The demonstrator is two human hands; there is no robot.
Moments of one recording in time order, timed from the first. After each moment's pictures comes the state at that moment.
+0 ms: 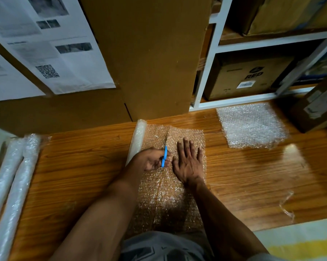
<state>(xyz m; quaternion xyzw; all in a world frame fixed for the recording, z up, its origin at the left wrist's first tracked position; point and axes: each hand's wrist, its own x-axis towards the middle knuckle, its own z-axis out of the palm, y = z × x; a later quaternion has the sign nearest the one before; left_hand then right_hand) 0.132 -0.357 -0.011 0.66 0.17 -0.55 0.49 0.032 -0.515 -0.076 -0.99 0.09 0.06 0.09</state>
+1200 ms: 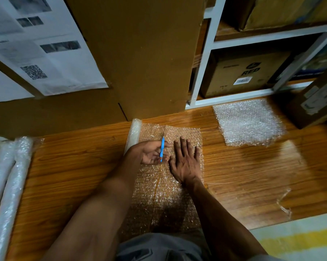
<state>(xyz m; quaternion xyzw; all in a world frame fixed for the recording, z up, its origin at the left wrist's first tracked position) 0.154 -0.366 0.009 0.63 0.16 -0.58 0.49 0.034 -0.515 -0.076 -0.99 0.10 0.06 0.11</state>
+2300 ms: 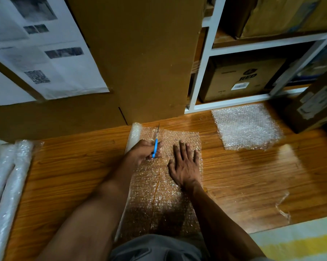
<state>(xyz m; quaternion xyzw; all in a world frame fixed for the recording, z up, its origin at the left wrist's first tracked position) 0.155 -0.354 0.005 0.74 0.09 -0.39 0.53 0.034 -0.516 -0.074 -0.99 0.10 0.07 0.12</state>
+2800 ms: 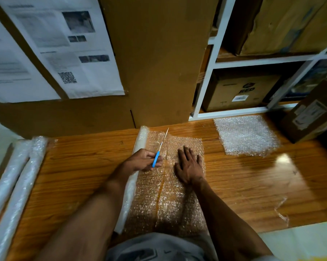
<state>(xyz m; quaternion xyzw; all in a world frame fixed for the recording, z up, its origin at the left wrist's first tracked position) 0.115 -0.297 0.014 0.72 -0.02 -0.43 0.55 0.030 -0.526 -0.057 -0.98 0.06 0.12 0.15</state>
